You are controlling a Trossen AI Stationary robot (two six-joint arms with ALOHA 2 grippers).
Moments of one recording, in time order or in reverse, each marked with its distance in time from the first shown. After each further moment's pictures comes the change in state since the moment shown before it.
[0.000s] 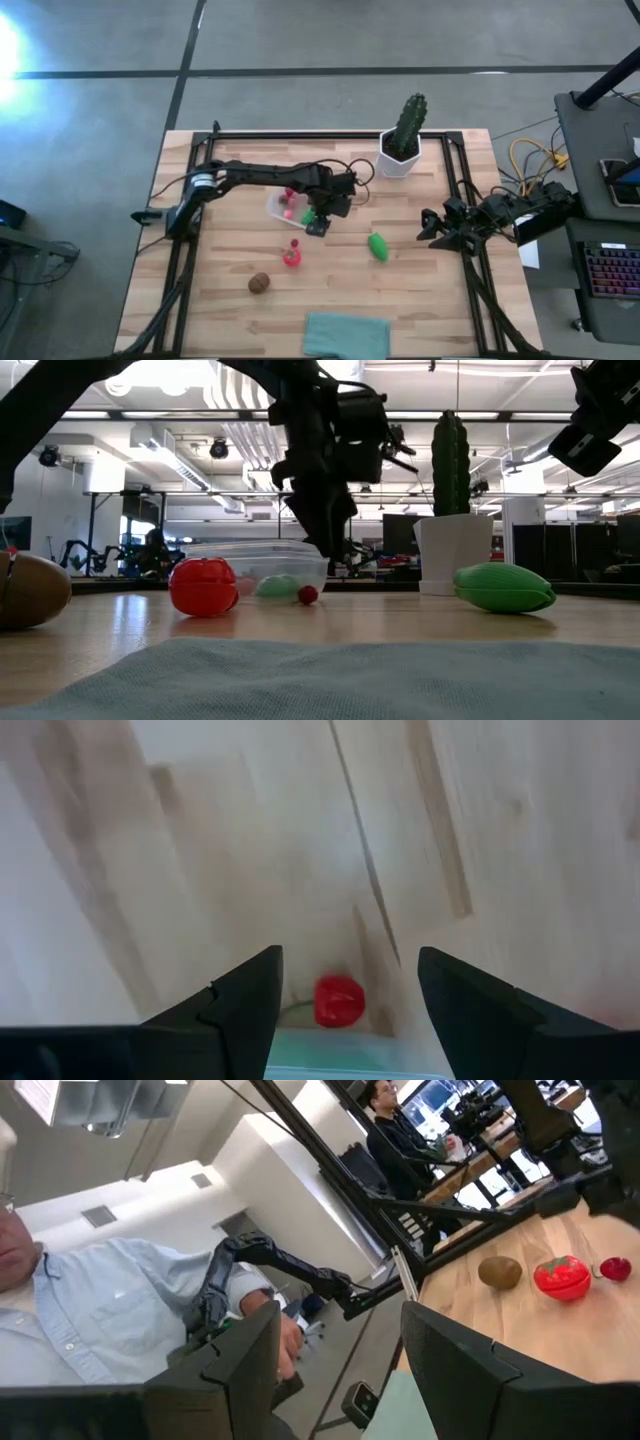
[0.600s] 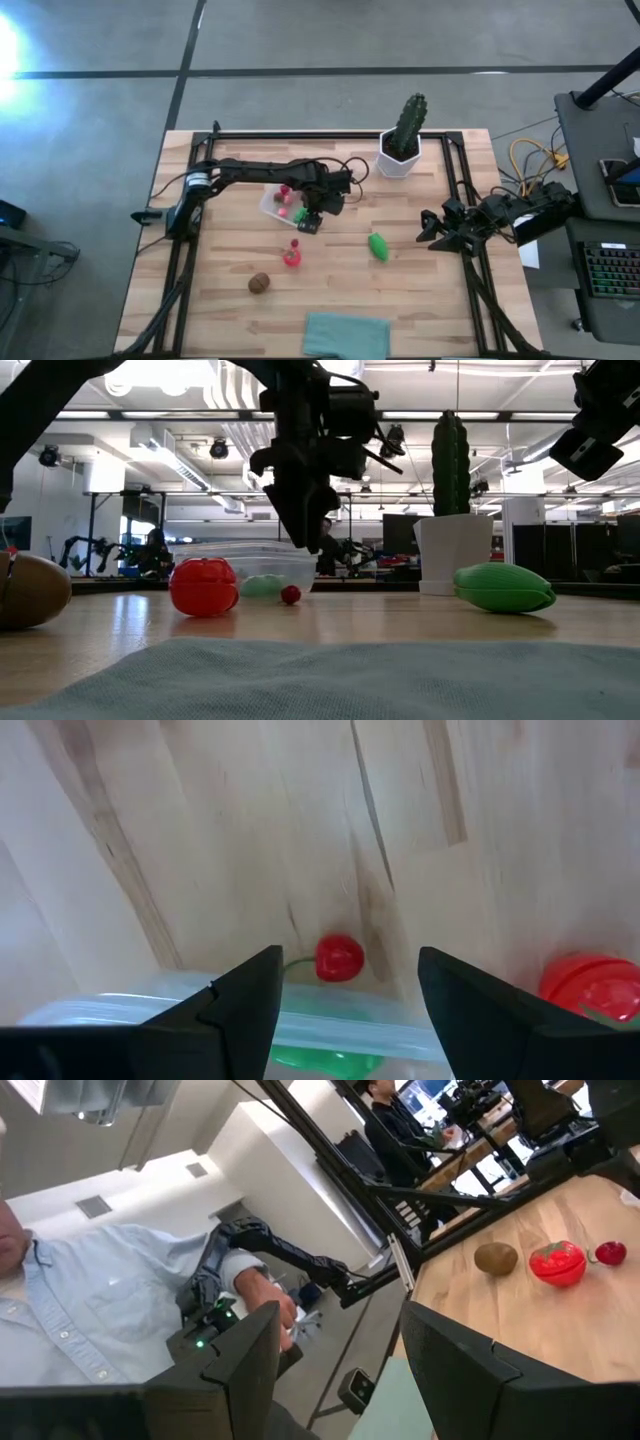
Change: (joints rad) left arm 0.006 -0.036 0.002 -0.137 -0.048 0.007; right arm 0.000 0.000 0.000 -0.030 -0.012 0.001
